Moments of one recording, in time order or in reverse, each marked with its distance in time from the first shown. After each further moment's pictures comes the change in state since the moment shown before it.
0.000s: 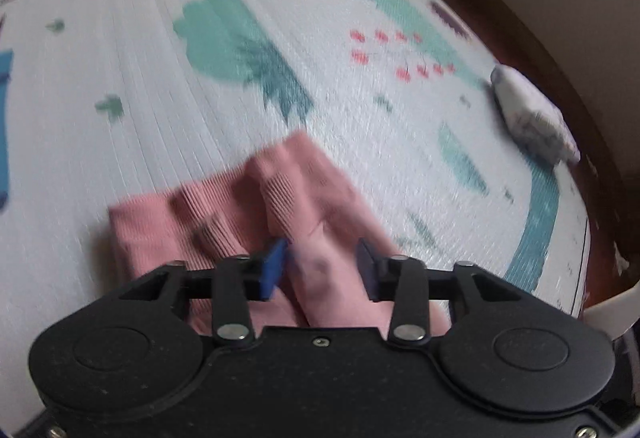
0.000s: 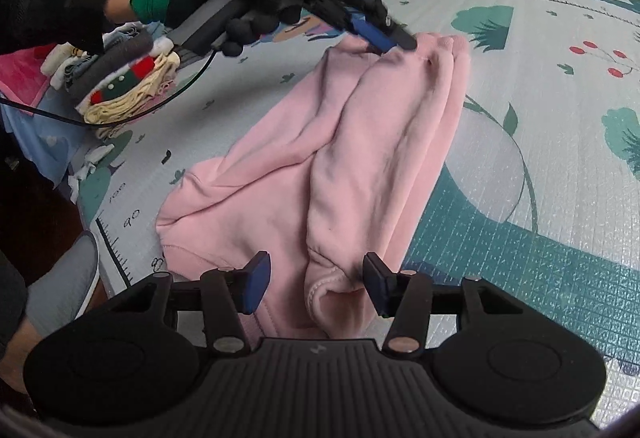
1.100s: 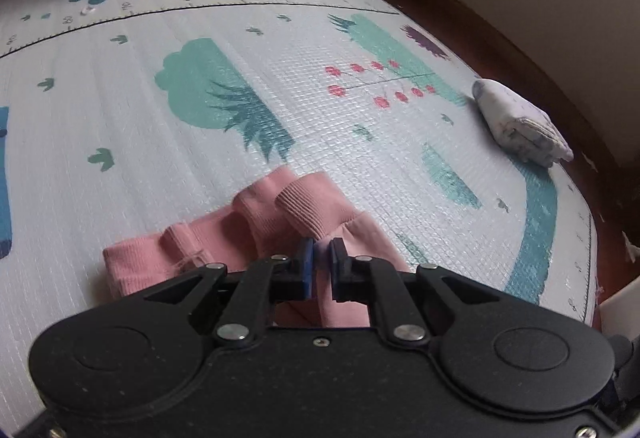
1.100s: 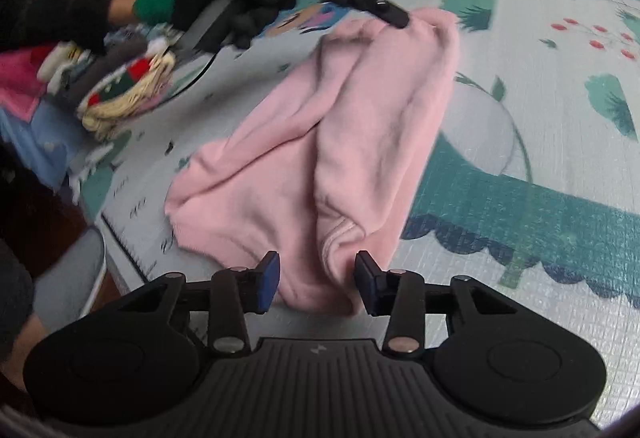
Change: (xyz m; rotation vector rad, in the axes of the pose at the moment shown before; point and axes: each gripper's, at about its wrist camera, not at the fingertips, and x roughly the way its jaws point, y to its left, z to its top) left arm -0.006 -0.015 -0.006 0.091 -0.127 0.018; right arm -0.008 0.020 -0.023 -0.025 0.009 -0.032
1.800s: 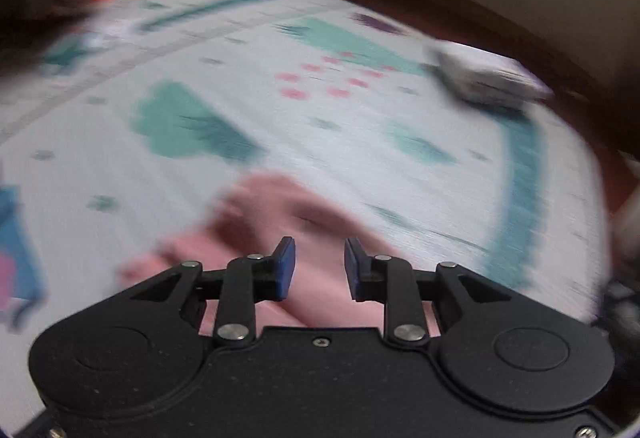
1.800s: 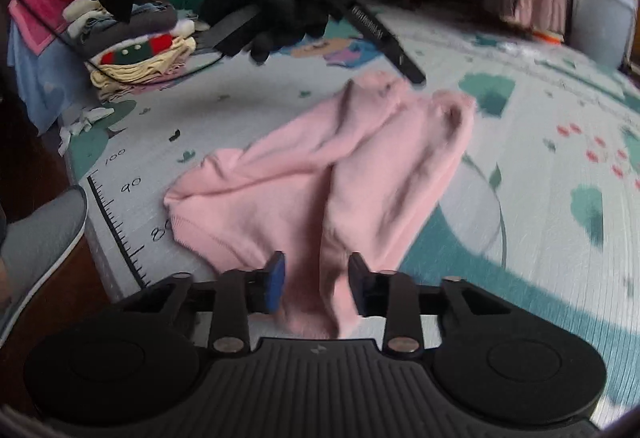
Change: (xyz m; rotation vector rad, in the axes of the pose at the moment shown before) left arm -0.030 -0.041 -0.026 0.309 0.018 -0.054; right arm -0.019 0.031 0.010 -0.231 -0.088 -0.107
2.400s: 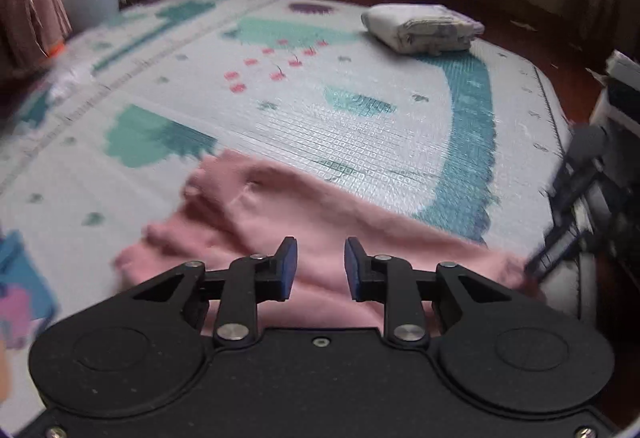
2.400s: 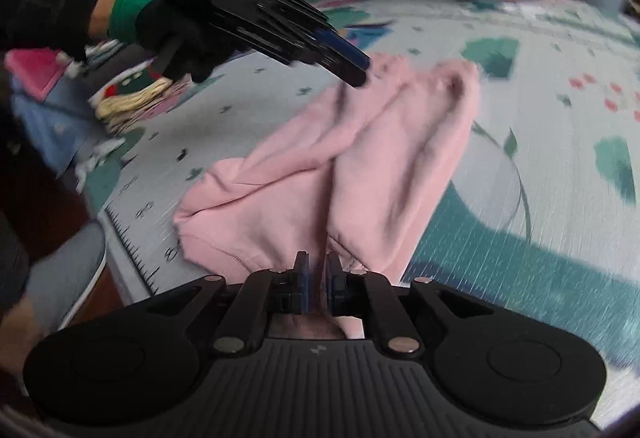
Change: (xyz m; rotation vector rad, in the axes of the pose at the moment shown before) left arm -0.056 -0.031 -0.036 0.234 -0.008 0.041; right arm 0.004 -0.029 -0.005 0.134 0.013 0.122
